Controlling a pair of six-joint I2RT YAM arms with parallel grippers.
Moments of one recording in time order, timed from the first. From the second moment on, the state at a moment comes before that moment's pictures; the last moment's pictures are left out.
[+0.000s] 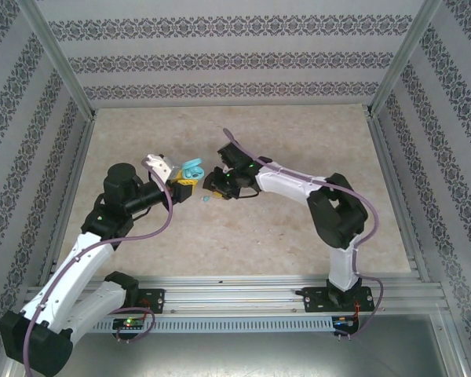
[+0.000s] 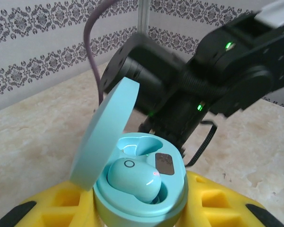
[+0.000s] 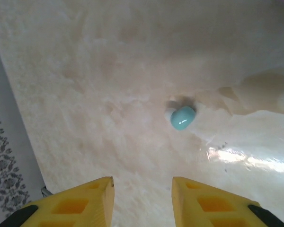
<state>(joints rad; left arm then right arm) -0.31 0.86 0.74 -0.16 0.55 0.11 0.72 1.98 1.40 -0.37 -0.39 1.09</state>
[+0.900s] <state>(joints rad) -0.31 0.88 0.71 -0.15 0.55 0.11 0.73 2.19 1.54 -0.36 -0.38 1.25</state>
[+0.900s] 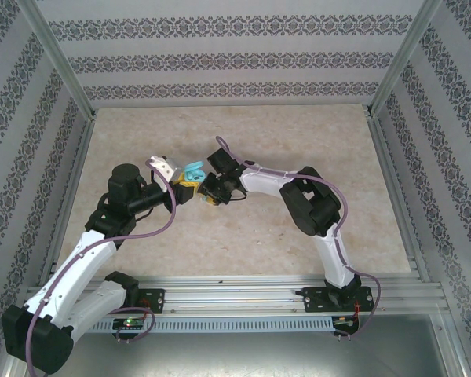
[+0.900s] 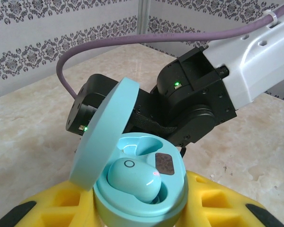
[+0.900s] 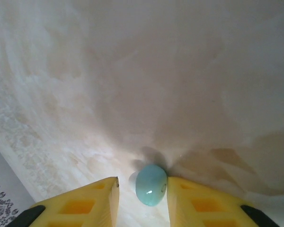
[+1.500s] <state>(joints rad) -0.31 0.87 0.71 -0.15 0.55 0.11 0.73 2.27 1.74 -0.55 -0.38 1.11</state>
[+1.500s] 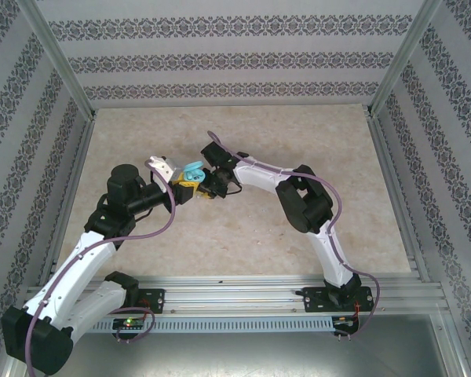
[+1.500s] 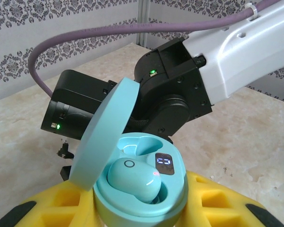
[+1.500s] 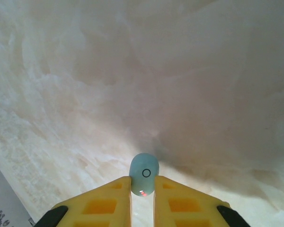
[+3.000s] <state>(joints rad) -0.31 1.10 0.85 -0.01 0.78 0.09 0.68 1.33 1.38 -0.62 -0.17 0.62</state>
